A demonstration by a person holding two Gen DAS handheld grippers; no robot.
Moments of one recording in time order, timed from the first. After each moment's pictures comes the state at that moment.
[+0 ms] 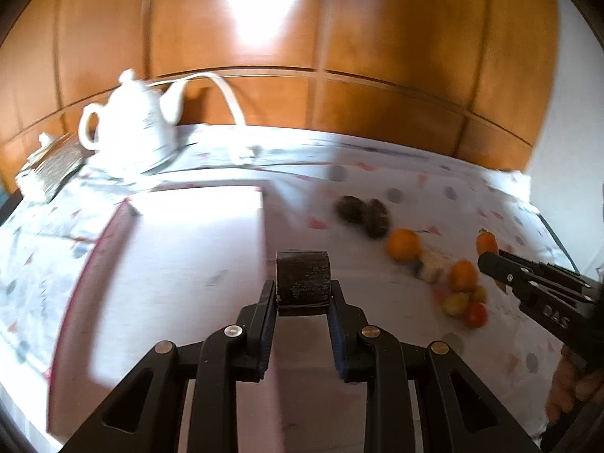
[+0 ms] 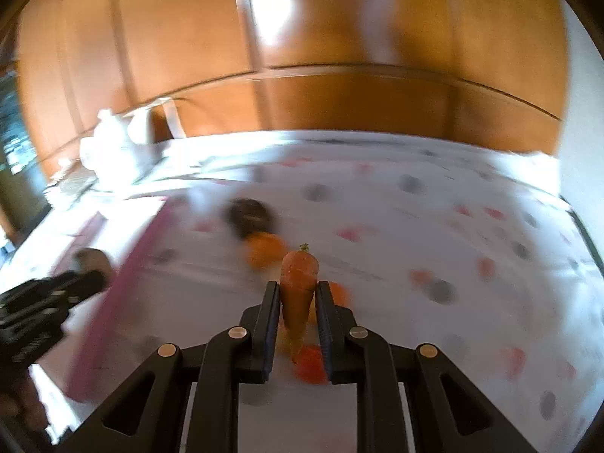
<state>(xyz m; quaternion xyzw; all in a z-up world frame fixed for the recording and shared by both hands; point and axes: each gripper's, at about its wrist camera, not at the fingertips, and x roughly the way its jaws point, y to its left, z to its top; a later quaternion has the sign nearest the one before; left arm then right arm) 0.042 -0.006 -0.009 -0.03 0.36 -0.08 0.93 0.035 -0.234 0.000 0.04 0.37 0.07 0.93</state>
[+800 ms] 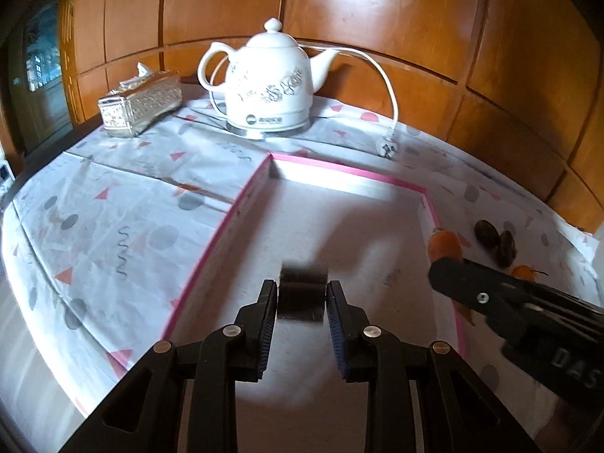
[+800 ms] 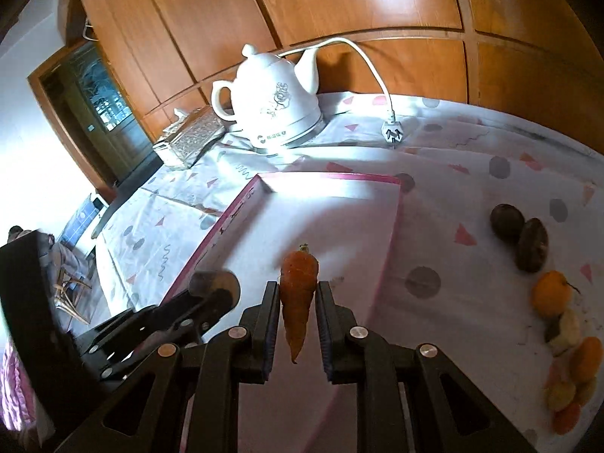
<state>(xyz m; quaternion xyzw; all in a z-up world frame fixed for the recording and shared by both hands) 0.054 0.104 -0.034 -0.09 0.39 0.07 0.92 0.086 -0.049 -0.005 0.06 0.43 0.27 0.86</state>
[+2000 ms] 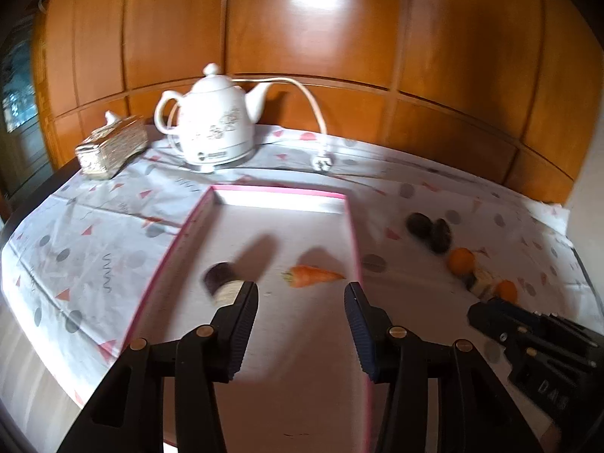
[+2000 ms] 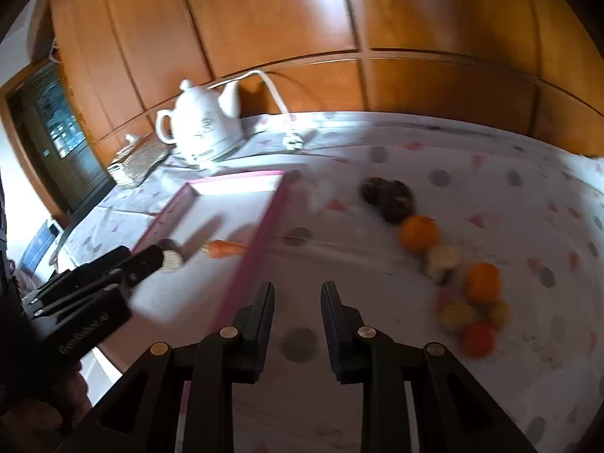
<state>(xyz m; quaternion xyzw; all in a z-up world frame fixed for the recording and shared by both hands) 0.014 0.033 0.004 -0.04 0.35 0.00 0.94 0.017 -0.148 0.004 0.06 0.40 0.15 0.90</state>
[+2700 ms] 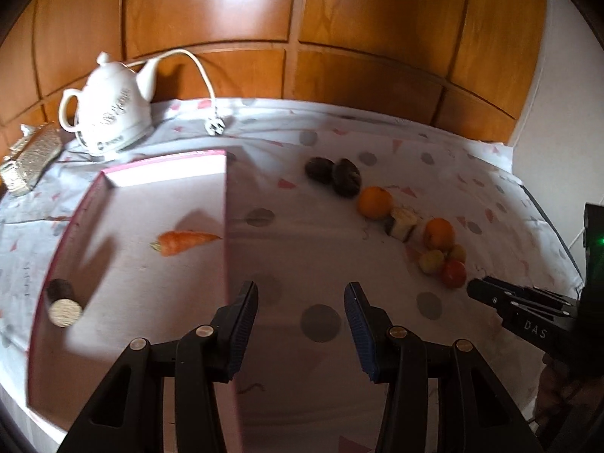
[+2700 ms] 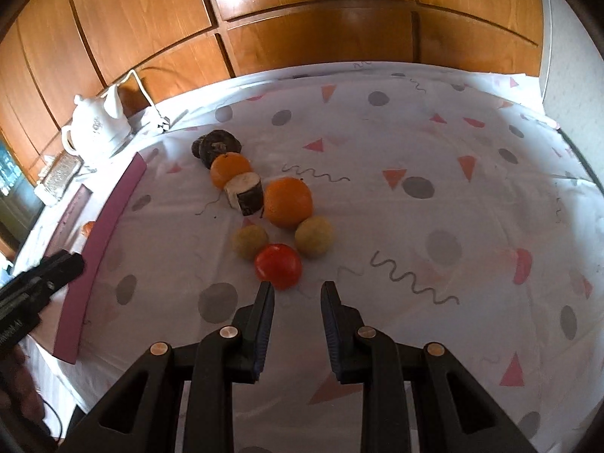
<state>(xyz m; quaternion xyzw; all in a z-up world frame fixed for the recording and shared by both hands) 0.020 -0.041 -0.025 -0.01 0.40 -0.13 0.91 -0.003 -0.273 -0.044 0.10 0.45 0.02 0.89</state>
